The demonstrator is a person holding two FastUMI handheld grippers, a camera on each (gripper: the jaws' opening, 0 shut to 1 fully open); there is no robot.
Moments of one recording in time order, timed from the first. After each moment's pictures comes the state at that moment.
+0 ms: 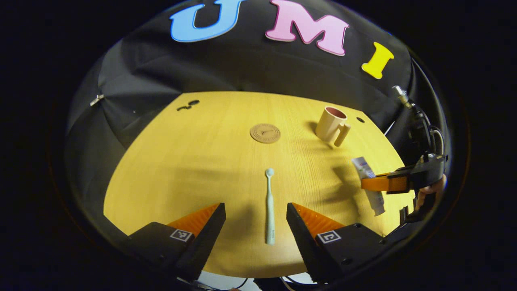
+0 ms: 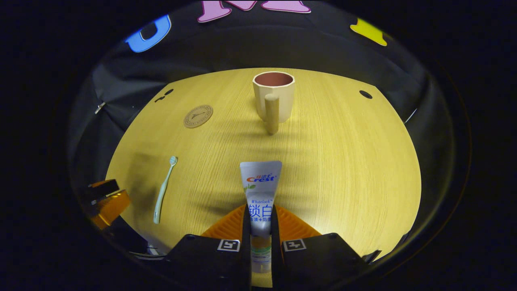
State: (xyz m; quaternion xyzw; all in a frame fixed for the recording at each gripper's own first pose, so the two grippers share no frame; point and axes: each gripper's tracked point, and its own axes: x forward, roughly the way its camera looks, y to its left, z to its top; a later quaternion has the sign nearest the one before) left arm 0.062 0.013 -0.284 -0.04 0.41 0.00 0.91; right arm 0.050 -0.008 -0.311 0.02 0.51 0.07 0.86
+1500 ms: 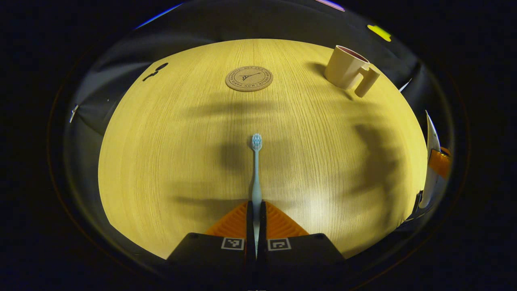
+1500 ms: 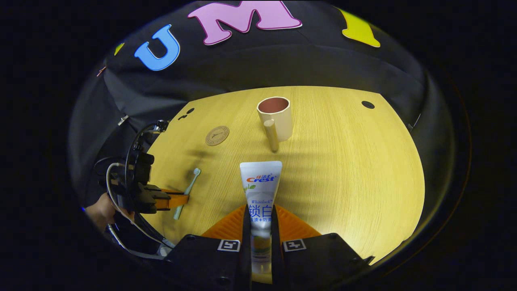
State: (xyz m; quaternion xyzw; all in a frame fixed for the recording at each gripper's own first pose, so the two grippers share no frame) left arm 0.083 -0.003 -0.359 0.02 0.57 -0.01 0.82; right arm 0.047 -0.026 -0.263 0.08 0.46 0.13 0.87
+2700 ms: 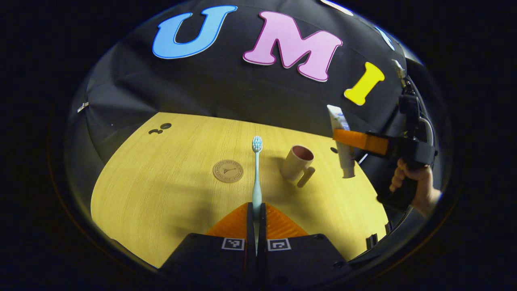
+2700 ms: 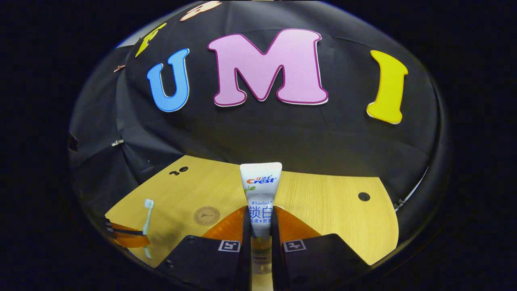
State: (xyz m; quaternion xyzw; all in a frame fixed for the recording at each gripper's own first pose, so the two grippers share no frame) left arm 0.129 -0.051 -0.186 -0.10 0.30 -0.06 0.95; right arm 0.239 -0.004 -0.150 0.00 0.23 0.13 0.97
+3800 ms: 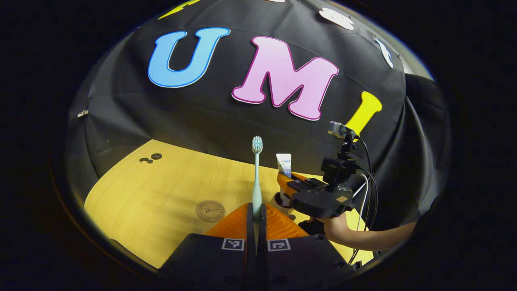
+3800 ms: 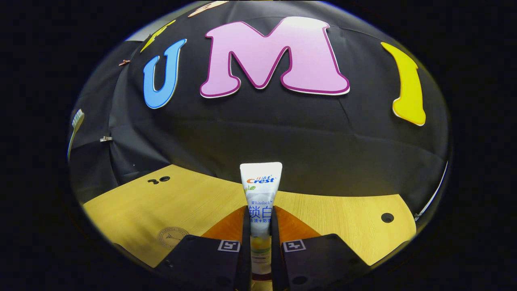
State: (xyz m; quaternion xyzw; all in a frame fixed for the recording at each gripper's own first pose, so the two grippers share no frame) left arm 0.189 -0.094 -0.125 -0.12 0.20 -0.05 0.97; right arm 0.349 0.010 -0.230 -0.01 0.15 0.14 0.98
